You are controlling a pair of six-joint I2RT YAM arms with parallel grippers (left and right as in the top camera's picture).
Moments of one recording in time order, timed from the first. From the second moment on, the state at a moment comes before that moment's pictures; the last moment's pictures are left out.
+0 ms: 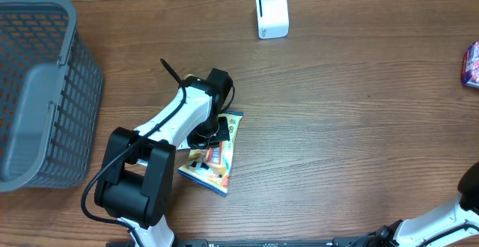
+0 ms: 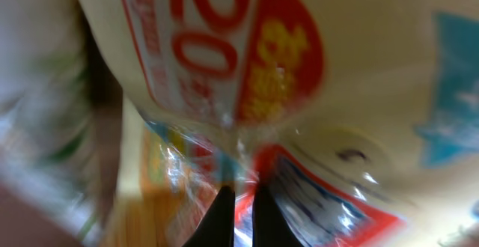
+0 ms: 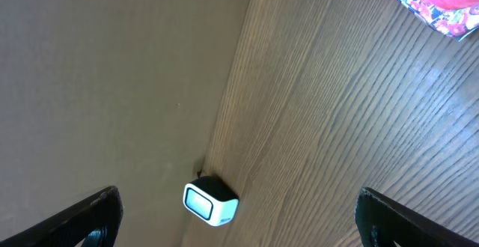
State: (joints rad) left arm -0.37 1.87 1.19 -1.01 0.00 -0.55; right arm -0.69 1.93 2.20 -1.20 -0.59 0.72
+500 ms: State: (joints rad) left arm -0.43 1.87 1.17 -0.69 0.30 -0.21; right arm -0.69 1.93 2.20 -1.20 -0.59 0.72
